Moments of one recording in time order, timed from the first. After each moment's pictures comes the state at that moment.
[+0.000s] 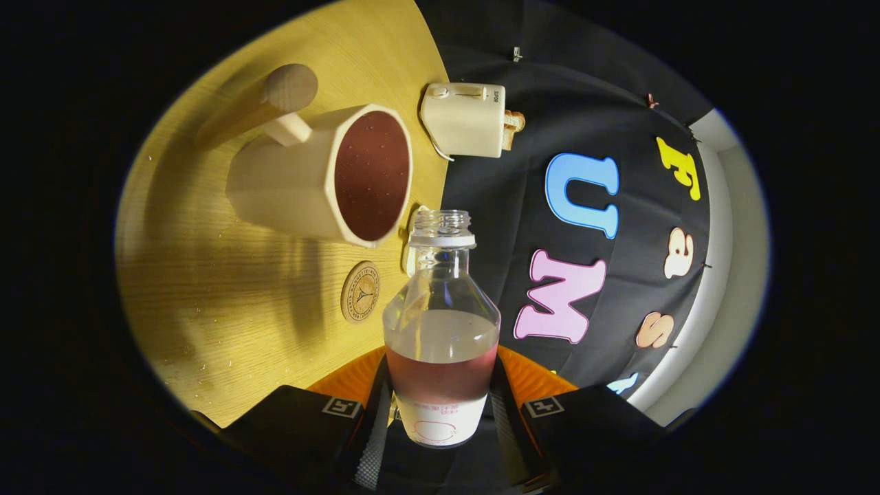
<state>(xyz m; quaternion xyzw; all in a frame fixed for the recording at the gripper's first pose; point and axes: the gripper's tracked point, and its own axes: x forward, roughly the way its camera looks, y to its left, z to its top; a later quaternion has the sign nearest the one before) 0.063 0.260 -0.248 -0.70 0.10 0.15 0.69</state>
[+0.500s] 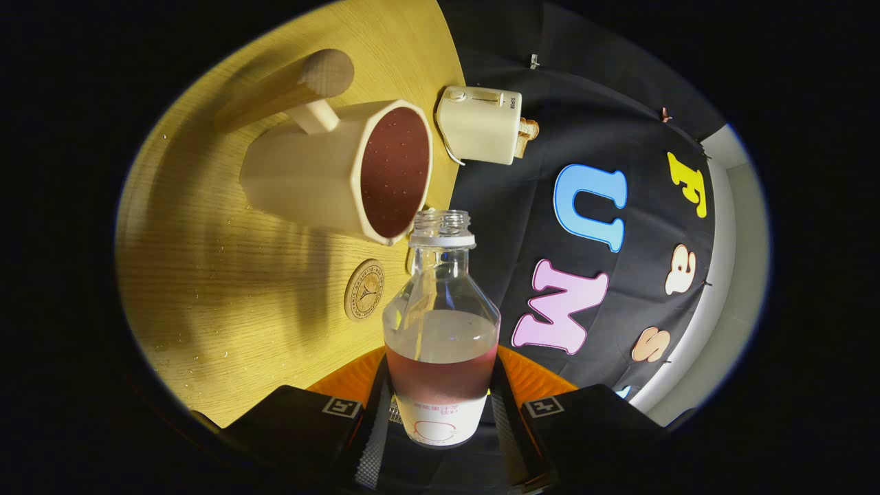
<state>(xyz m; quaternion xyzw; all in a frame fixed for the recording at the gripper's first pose) 0.067 0.265 -0.250 -0.72 0.09 0.16 0.67</state>
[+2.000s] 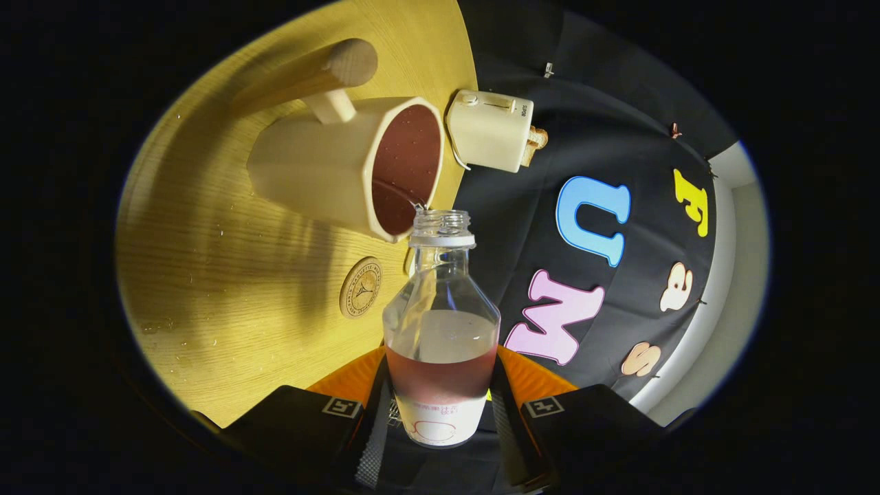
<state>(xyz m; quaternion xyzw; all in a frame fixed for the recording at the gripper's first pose) 0.075 0.265 -0.248 -0.74 0.08 0.17 0.65</state>
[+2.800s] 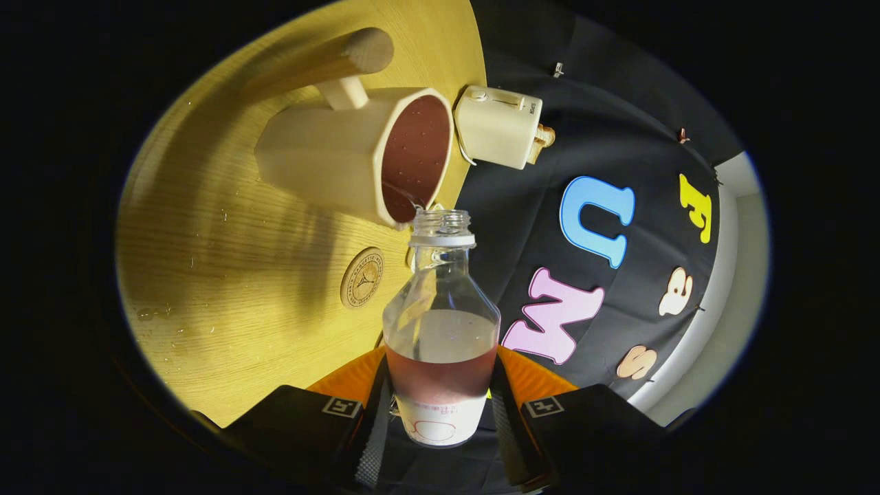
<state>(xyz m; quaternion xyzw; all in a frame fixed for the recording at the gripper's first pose) 0.078 0.259 -0.248 -0.75 0.09 0.16 0.63</state>
